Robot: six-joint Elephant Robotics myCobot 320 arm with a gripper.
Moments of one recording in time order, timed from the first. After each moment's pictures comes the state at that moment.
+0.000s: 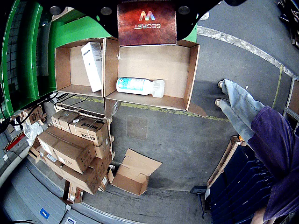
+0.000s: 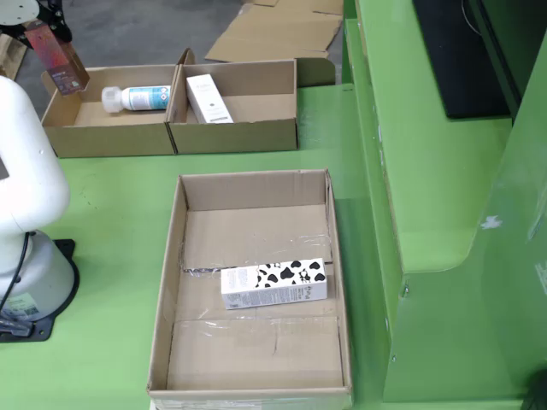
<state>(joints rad) 1.91 -0.42 -0.02 -0.74 1.27 0.18</state>
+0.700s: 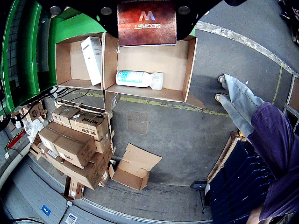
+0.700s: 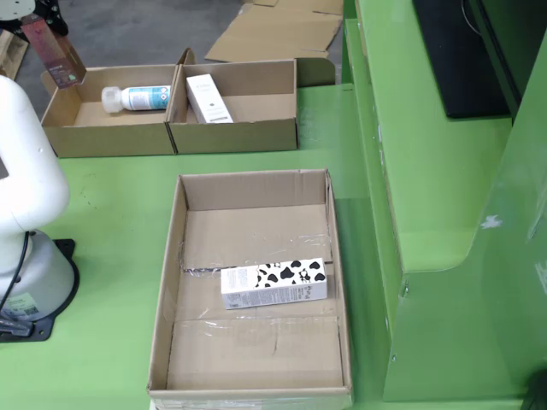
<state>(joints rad) 1.93 -0.43 -0.02 -0.70 1.25 0.19</state>
